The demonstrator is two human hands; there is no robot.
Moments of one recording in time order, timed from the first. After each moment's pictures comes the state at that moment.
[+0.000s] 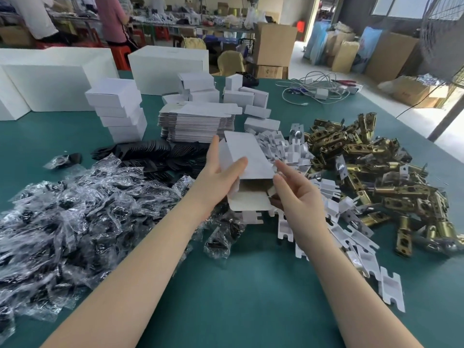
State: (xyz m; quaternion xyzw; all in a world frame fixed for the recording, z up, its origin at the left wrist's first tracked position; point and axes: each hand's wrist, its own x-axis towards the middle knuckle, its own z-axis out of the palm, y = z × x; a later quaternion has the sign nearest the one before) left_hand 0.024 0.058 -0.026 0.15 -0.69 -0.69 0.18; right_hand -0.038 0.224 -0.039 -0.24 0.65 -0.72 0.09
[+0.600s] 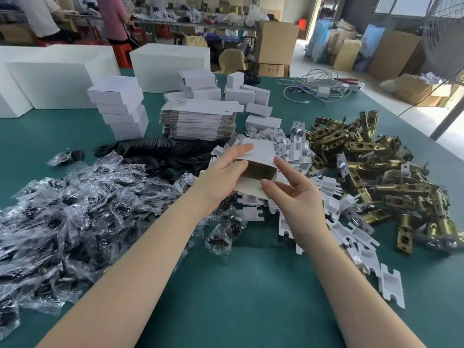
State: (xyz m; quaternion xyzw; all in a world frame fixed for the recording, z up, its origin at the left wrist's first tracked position) left_hand 0.033 0.077 -0.002 0.15 -0.69 -0.70 0.14; right_hand -0.034 0.225 -0.038 -0.28 0.62 -0.73 0.11
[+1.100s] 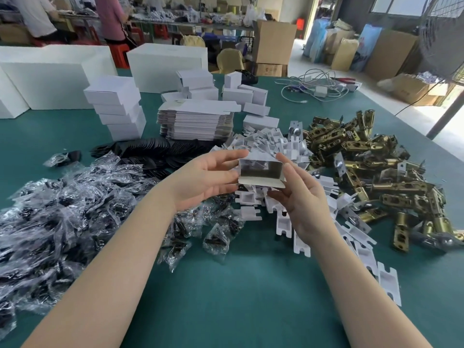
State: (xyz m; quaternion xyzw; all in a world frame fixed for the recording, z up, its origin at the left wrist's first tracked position) left_hand 0.049 0.038 -0.004 0.04 -0.65 -0.76 0.03; right_hand -0.041 0.230 -0.029 -0.21 0.55 -0.79 0.20
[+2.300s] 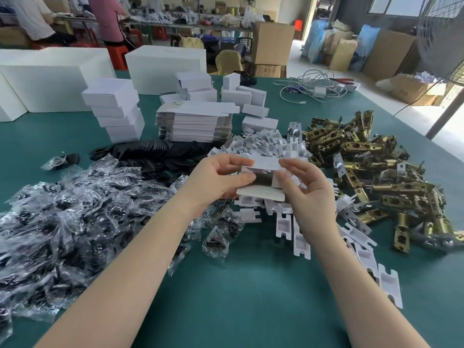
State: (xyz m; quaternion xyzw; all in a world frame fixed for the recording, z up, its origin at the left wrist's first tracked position) left_hand 0.039 0.064 -0.007 0.09 -0.68 -0.71 0.14; right_hand -0.043 0.236 -0.029 -0.26 0.66 -0.71 -0.01
